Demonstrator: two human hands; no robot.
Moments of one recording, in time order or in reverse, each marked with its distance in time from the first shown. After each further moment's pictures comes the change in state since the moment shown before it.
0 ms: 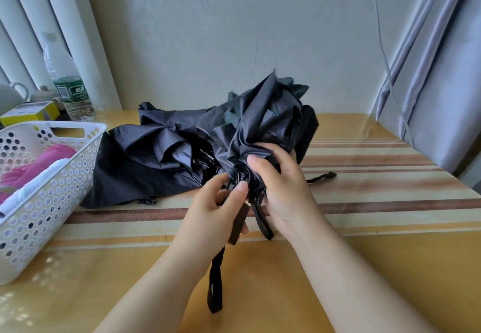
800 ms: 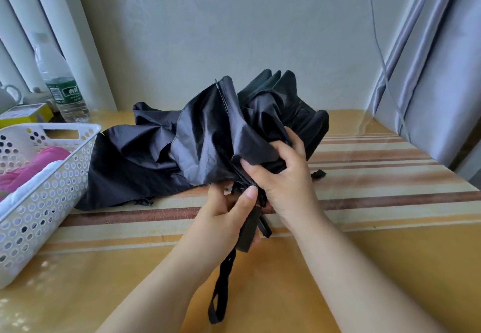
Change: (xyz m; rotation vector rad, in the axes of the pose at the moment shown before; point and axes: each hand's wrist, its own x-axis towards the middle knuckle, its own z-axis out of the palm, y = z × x) left_hand -0.010 0.005 0.007 -0.025 -0.154 -0.010; right_hand 0.001 -0.001 -0.016 -0.308 0.090 -0.142
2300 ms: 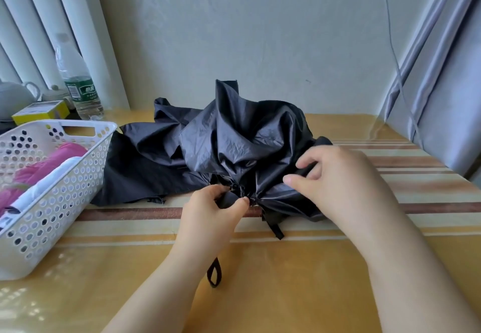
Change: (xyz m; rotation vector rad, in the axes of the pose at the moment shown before) left_hand 0.014 -0.014 -0.022 0.399 0.363 0.035; right_hand -0.002 -0.055 -0.048 -0.874 -0.156 0.084
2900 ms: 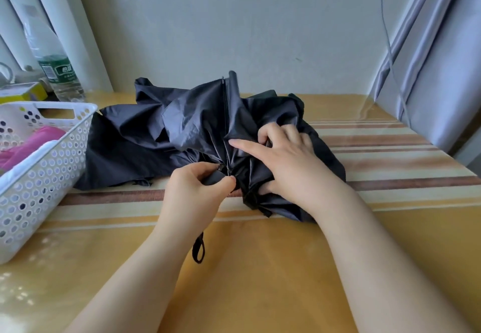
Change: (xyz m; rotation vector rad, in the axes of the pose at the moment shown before) left_hand -0.008 0.013 -0.004 -0.105 0.023 0.000; right_hand 0.019 0.015 0.050 -0.347 -0.119 -0.511
